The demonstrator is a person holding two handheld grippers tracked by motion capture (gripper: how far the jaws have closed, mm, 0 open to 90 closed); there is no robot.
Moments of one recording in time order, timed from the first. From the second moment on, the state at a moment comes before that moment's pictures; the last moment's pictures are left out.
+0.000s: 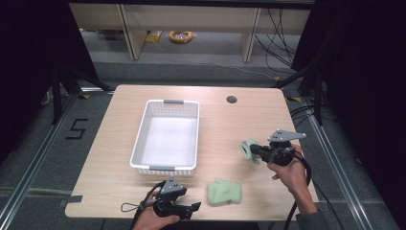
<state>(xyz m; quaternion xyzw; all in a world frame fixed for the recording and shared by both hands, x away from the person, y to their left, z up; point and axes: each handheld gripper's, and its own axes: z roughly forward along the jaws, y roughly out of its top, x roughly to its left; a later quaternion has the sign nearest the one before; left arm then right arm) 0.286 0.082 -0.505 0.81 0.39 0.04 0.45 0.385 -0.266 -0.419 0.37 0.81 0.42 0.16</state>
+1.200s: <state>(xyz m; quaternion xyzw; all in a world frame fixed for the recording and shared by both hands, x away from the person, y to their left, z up) 0.290 0.087 -0.504 0.80 0.39 0.04 0.45 0.310 -0.175 -0.472 0.22 0.91 0.36 0.05</state>
